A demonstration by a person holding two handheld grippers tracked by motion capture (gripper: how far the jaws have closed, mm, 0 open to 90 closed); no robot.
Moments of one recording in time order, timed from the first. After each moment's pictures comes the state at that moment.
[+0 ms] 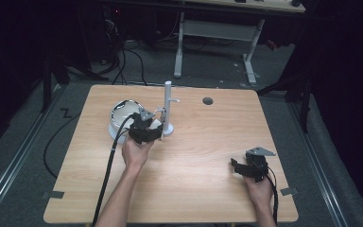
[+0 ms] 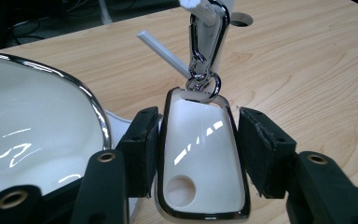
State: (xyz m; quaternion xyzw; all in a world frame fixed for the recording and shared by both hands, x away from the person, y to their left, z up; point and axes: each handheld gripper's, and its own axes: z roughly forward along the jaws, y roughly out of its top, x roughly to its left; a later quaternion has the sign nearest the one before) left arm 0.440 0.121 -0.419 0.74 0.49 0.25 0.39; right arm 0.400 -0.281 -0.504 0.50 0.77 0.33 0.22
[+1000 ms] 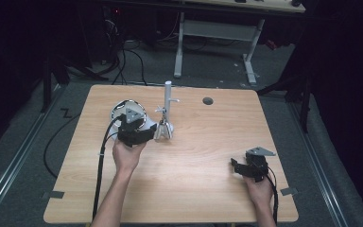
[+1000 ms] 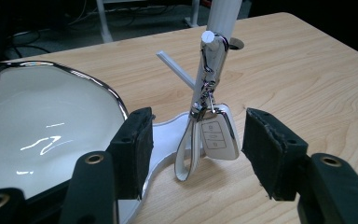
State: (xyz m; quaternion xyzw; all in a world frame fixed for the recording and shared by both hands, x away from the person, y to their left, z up) left arm 0.413 0.147 -0.399 0.72 0.49 0.24 0.43; right arm 0.400 -0.281 -0.504 0.50 0.77 0.33 0.22
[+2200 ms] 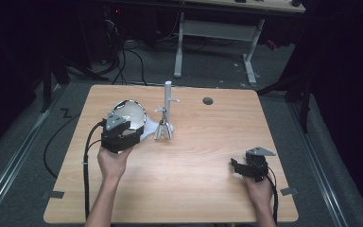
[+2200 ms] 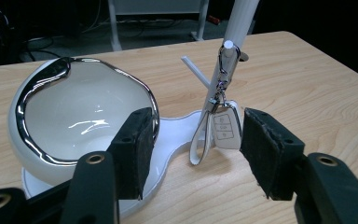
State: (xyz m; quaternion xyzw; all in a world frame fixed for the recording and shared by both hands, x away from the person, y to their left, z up) left arm 0.378 0.181 -0.385 0.69 0.50 0.25 0.45; right arm 0.400 -0.280 -0.504 0.50 0.77 0.33 0.22
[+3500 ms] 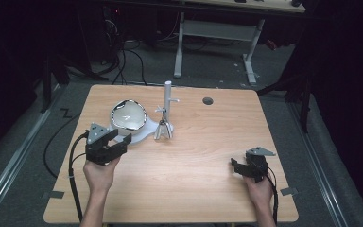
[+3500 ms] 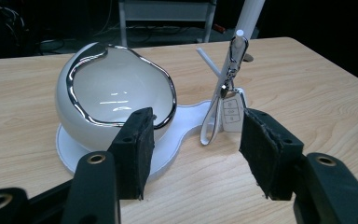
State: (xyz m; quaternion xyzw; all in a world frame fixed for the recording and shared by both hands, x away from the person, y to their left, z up) left arm 0.340 0.208 -0.387 0.67 0.51 0.26 0.46; right arm 0.400 -0.280 -0.504 0.50 0.77 0.33 0.23
